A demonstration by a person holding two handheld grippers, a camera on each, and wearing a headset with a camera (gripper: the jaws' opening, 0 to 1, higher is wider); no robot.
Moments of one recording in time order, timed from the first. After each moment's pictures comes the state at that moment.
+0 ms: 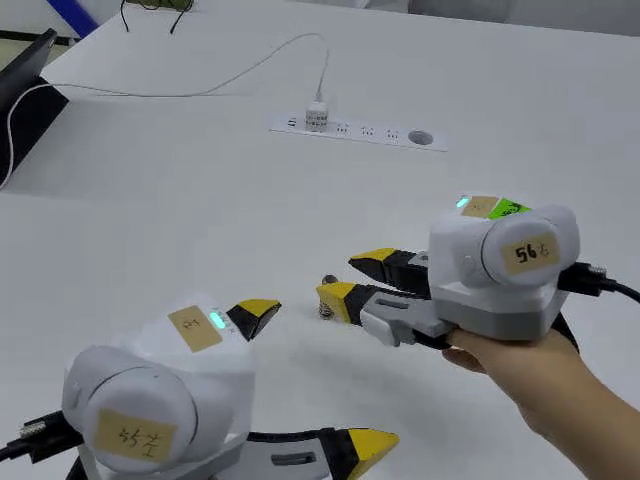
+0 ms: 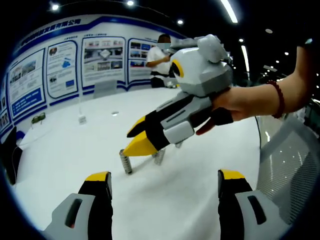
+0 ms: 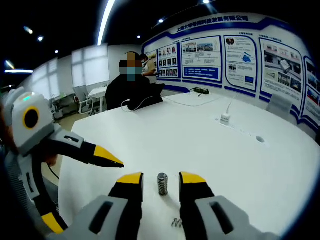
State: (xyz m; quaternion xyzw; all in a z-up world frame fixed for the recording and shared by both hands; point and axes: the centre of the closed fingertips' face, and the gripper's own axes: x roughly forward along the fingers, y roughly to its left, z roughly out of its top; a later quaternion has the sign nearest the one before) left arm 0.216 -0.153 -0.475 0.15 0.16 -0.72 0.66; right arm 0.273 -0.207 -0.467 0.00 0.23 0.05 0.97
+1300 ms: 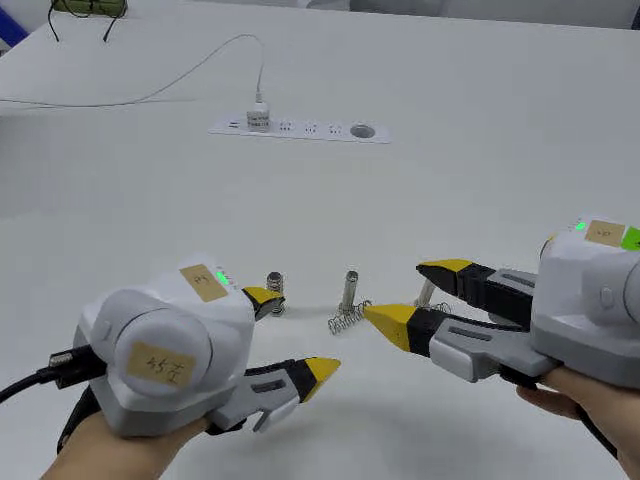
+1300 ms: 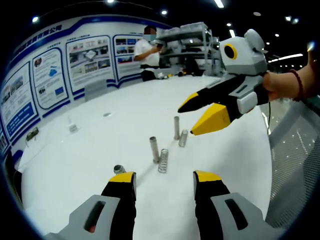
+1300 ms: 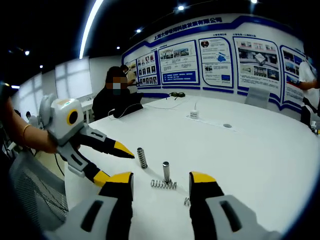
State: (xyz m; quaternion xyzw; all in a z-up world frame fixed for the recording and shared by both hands) left arm 0.220 -0.197 -0.491 0.22 0.14 -0.73 0.63; right arm 0.176 -0.250 -0.453 0.05 0.20 -0.03 0.98
